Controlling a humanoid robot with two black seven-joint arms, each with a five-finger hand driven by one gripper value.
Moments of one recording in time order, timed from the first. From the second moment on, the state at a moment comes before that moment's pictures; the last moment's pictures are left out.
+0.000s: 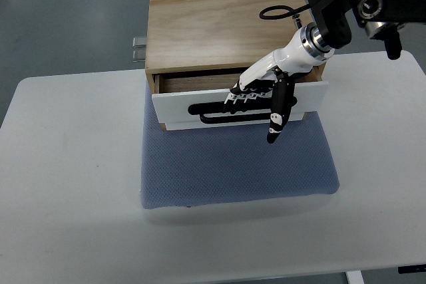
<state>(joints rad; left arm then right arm) 0.05 0.00 -0.31 -0.10 0.04 -0.03 -0.18 1.89 -0.49 -0.48 1.40 -0.41 0.59 -0.14</state>
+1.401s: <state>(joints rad) 0.05 0.00 -0.31 -0.10 0.04 -0.03 -0.18 1.88 -0.51 -0.47 1.45 -0.40 0.61 -0.11</state>
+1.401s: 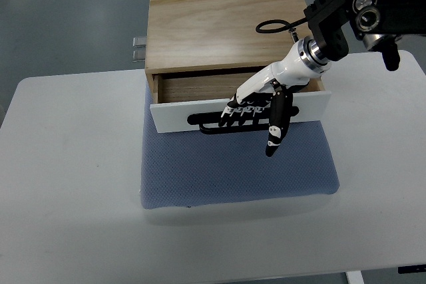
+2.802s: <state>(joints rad) 0.05 0.00 -0.31 -0.10 0.04 -0.03 -0.18 1.07 -0.51 0.89 0.82 -0.27 0.24 0.05</state>
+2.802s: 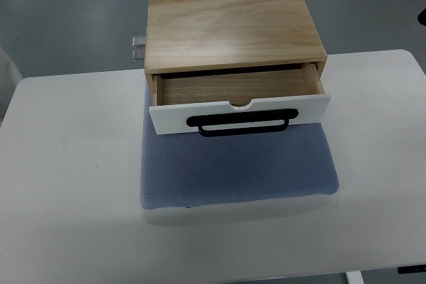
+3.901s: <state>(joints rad) 0.05 0.00 -0.31 -0.10 0.04 -0.03 -0.18 0.84 -0.34 1.02 0.60 -0.13 0.06 0.16</state>
